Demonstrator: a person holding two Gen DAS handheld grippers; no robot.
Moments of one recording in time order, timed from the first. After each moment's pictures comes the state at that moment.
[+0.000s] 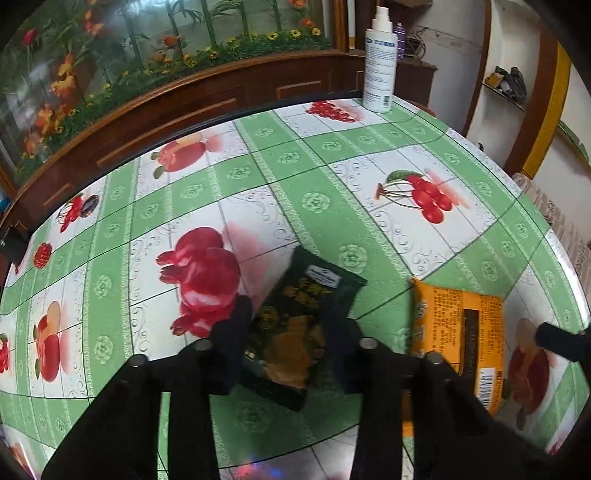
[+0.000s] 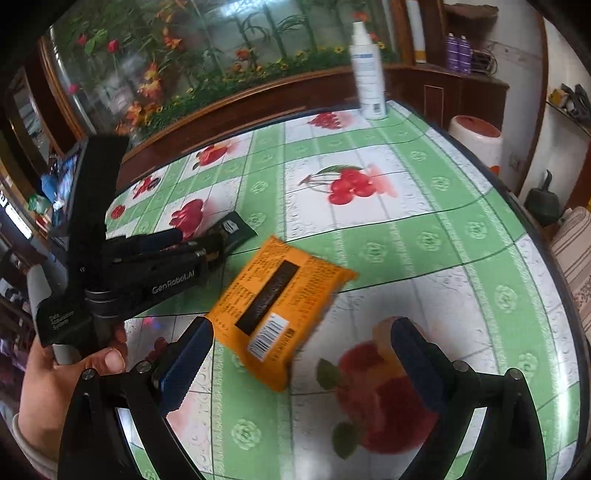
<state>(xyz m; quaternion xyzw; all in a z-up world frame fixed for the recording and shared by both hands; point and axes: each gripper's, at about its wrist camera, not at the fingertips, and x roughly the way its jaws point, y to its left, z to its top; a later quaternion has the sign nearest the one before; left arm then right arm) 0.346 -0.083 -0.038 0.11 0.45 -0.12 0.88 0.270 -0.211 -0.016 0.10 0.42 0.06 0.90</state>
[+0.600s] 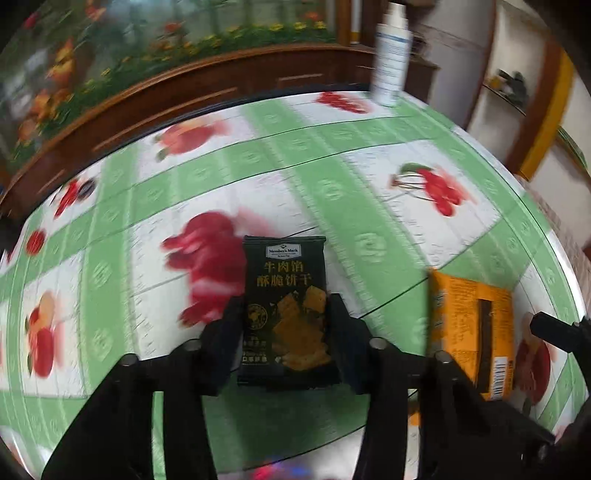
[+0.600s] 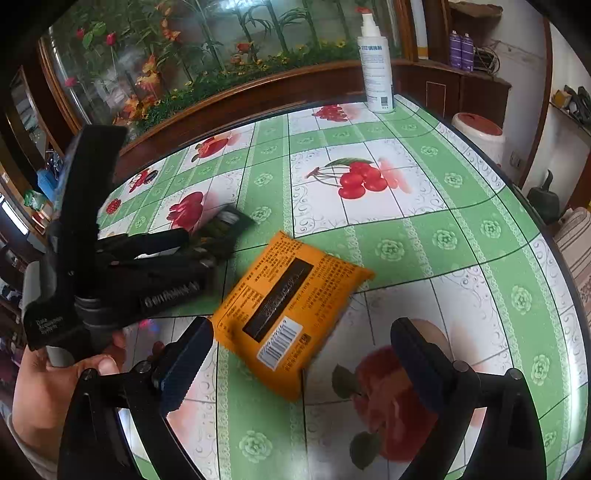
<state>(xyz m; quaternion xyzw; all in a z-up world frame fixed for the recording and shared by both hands) 0.352 -0.059 -0.045 0.08 0.47 -0.12 0.87 0.281 -0.203 -0.020 0.09 0.42 0.05 0.90</state>
